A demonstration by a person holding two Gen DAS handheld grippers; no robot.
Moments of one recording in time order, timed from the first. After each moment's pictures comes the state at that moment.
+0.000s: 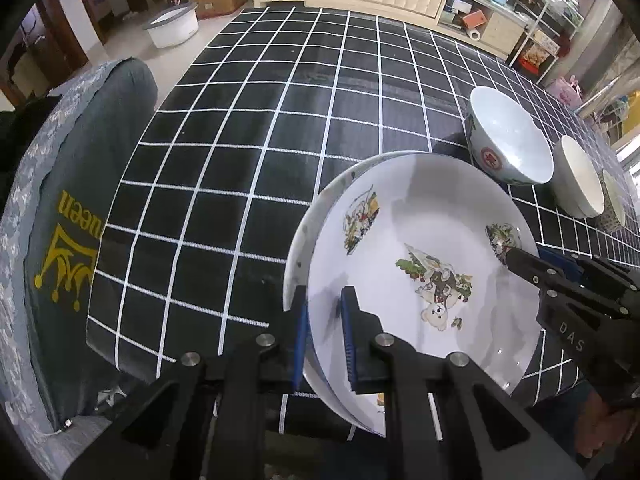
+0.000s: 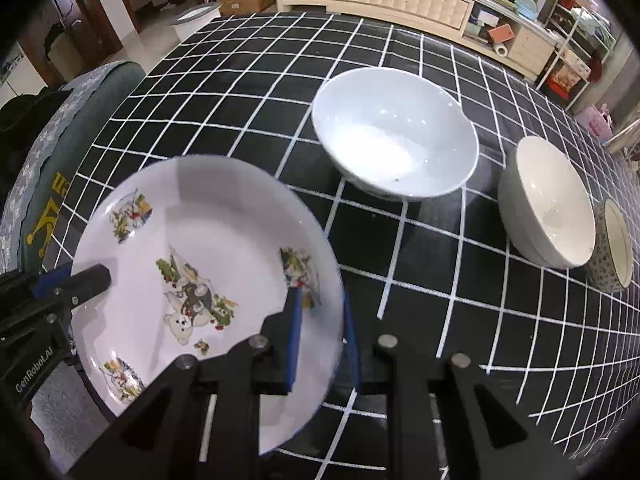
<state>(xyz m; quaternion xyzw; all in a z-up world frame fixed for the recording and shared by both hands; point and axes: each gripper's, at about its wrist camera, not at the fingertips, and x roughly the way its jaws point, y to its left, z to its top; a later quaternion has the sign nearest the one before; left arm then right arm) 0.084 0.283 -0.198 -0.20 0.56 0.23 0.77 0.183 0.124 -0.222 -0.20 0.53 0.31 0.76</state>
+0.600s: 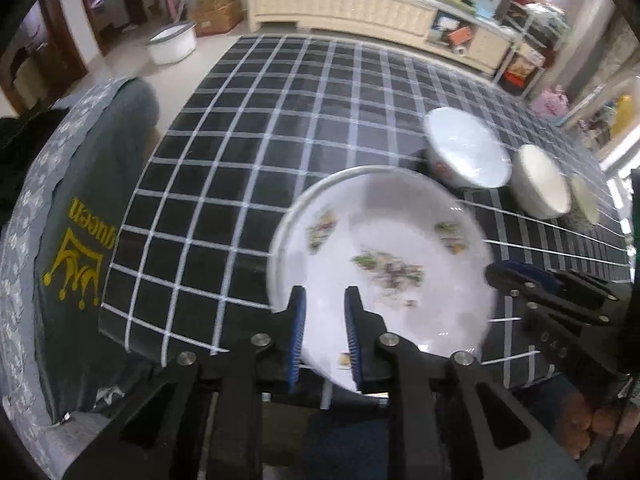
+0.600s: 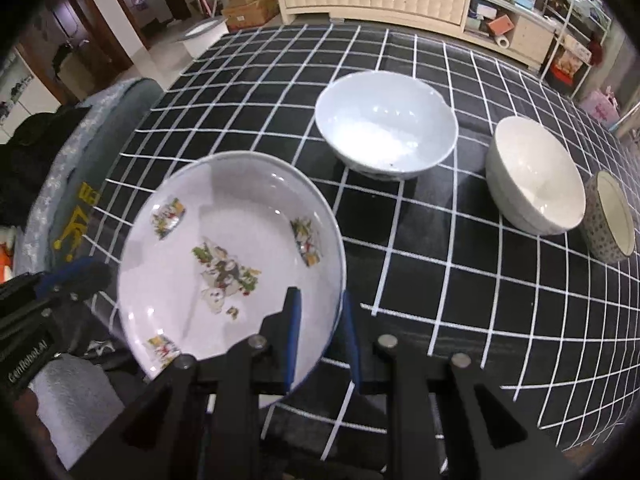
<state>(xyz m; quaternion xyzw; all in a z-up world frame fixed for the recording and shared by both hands) 0.070 0.250 -0.148 -0.19 0.52 0.21 0.80 0.169 0.097 -0.191 -0.15 0.54 0.33 0.76</state>
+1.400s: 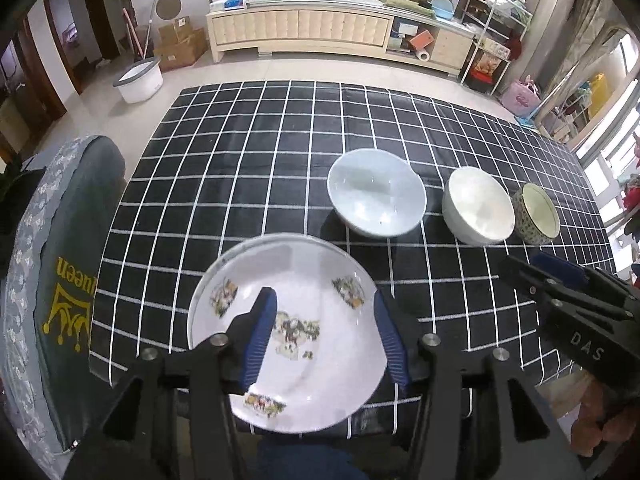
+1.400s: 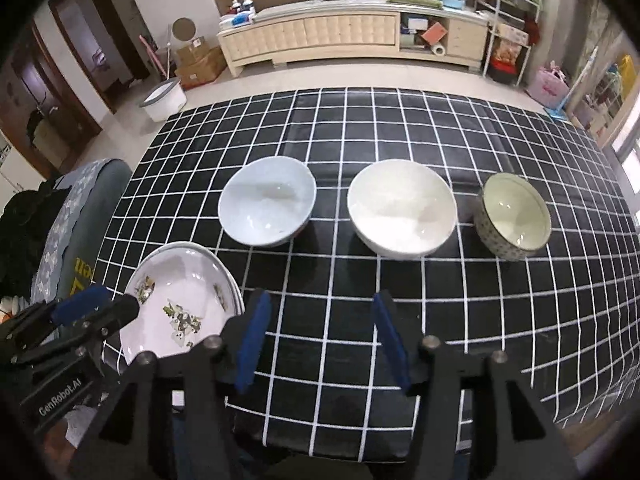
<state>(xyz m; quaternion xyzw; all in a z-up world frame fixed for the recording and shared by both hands) 0.150 0.204 -0.102 -0.16 0.51 0.18 0.82 0.225 0.024 -0.129 -0.08 0.51 0.28 0.81</state>
